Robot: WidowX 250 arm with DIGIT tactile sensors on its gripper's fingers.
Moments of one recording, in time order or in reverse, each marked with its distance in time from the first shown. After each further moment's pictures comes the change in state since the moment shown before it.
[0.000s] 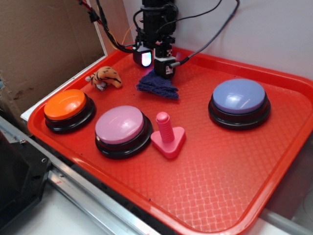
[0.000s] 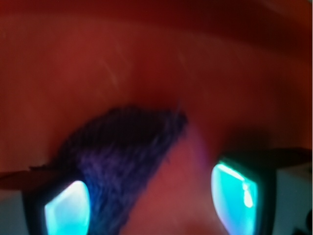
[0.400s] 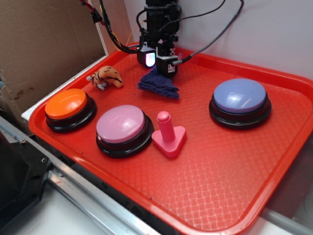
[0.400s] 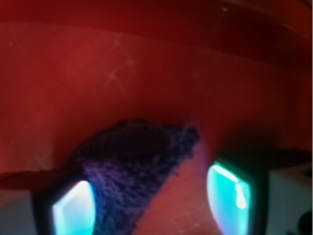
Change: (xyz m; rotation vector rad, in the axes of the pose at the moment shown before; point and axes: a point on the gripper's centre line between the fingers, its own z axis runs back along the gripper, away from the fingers) arm 0.003 -0.003 -0.001 -0.061 0.012 0.005
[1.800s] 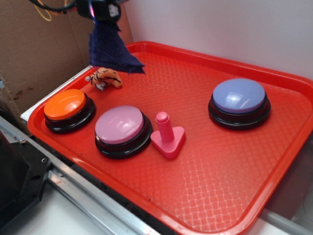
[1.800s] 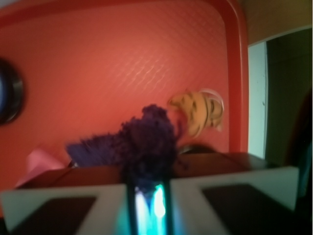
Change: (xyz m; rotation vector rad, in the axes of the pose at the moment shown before) arm -0.138 -0.060 0.133 0.111 -0.046 0.303
